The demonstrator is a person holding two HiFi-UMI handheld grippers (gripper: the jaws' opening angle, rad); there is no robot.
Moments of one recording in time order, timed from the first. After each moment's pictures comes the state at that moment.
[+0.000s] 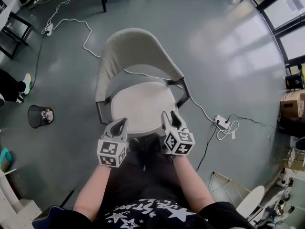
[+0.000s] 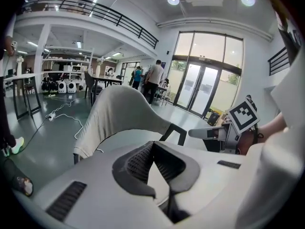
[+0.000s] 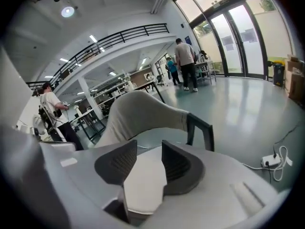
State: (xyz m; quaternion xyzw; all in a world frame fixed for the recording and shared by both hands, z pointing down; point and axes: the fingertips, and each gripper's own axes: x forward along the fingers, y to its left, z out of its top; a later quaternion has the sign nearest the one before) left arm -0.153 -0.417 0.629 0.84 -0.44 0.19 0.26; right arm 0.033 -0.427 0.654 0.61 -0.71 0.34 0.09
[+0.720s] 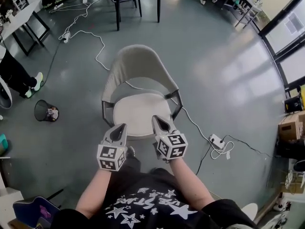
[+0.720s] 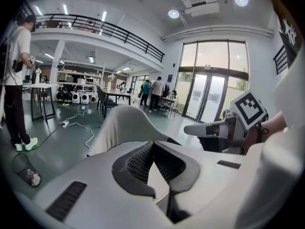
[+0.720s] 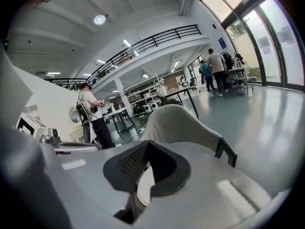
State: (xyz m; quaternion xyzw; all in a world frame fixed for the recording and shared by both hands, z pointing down) left arm -0.141 -0.362 0.549 0.82 -0.51 0.13 0.22; right arm -0.016 -0.398 0.546 0.47 -0.83 0.27 0.09
